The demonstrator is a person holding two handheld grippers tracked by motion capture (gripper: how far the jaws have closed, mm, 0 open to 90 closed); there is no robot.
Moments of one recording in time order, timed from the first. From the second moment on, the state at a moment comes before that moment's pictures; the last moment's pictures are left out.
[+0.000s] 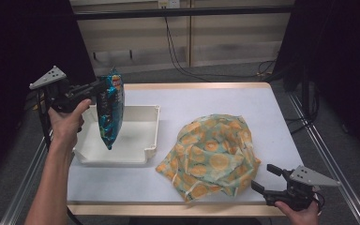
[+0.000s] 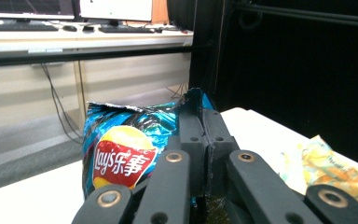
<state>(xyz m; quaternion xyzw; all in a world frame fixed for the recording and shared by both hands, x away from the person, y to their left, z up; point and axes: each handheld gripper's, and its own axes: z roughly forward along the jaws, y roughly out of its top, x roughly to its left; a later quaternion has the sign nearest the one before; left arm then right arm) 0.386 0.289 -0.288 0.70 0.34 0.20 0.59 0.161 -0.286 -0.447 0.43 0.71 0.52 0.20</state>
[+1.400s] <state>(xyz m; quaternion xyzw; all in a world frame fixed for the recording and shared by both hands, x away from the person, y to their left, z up) 0.446 0.242 -0.345 0.70 0.37 0.16 0.59 0.165 -0.289 -0.449 0.43 0.72 0.52 0.19</state>
